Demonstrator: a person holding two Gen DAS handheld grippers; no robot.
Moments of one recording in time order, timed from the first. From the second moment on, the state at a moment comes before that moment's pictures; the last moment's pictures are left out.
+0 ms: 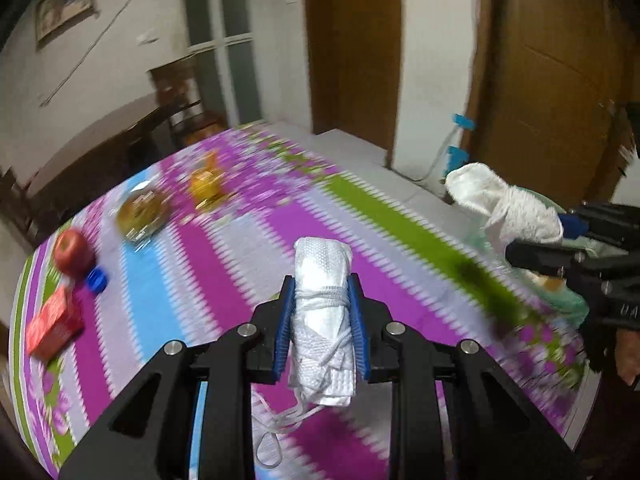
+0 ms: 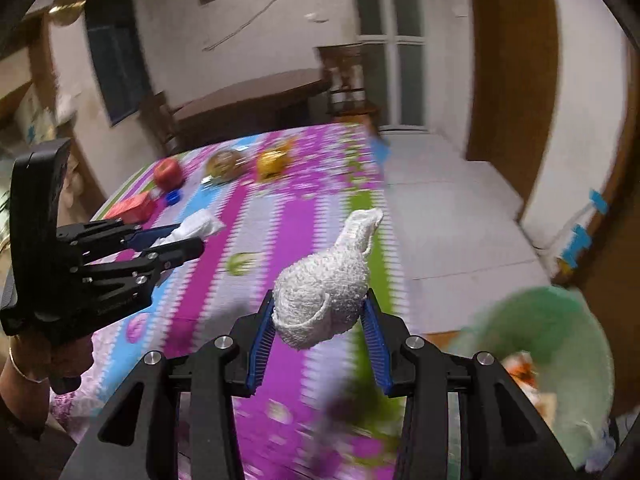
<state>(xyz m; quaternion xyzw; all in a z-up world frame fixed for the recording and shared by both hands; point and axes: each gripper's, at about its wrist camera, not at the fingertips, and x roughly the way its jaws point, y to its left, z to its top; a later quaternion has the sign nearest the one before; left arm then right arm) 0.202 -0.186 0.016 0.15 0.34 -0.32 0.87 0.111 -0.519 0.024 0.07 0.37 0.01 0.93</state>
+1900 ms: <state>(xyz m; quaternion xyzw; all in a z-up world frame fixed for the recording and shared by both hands) 0.112 -0.467 -0.032 0.29 0.33 -0.48 0.76 -0.037 -0.749 -0.017 0.15 0.44 -0.19 0.86</state>
